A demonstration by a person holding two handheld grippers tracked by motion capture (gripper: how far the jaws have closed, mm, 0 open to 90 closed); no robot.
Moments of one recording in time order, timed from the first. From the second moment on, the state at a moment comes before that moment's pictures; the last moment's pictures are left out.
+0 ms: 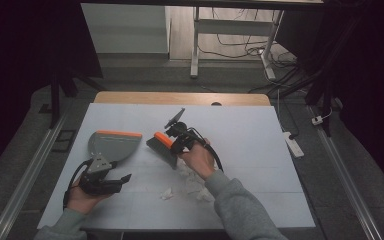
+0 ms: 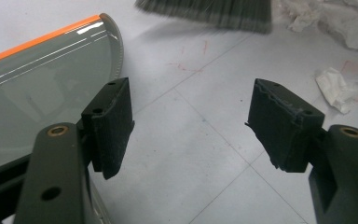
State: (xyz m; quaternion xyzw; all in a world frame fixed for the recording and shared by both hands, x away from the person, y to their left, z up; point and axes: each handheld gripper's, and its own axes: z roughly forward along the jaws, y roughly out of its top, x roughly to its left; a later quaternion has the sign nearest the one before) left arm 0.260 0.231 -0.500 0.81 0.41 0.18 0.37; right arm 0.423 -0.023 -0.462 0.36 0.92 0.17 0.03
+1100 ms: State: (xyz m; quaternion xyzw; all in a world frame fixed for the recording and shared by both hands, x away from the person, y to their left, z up) left arm 0.261 0.234 -0.500 0.81 0.42 0.18 0.36; right arm 0.293 -0.047 -0.445 0.16 0.97 0.17 0.00
